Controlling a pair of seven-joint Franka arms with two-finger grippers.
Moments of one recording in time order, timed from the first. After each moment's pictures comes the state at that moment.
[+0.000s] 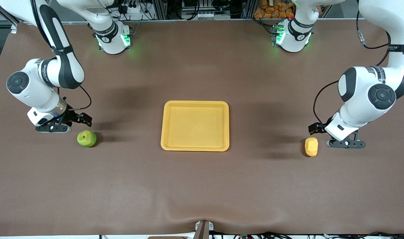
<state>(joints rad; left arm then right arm) -0.01 0.30 -0.04 -1.95 0.09 2.30 -0.04 0.05 0.17 -0.11 -2.26 0.04 2.50 -0.06</state>
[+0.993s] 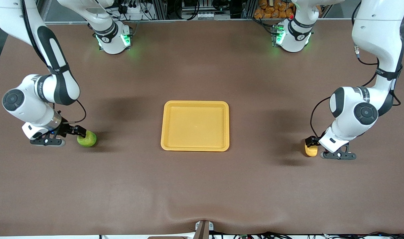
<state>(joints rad) 0.02 0.50 -0.04 -1.92 0.14 2.53 -0.04 -0.01 0.37 -0.11 -2.08 0.05 2.51 -0.10</state>
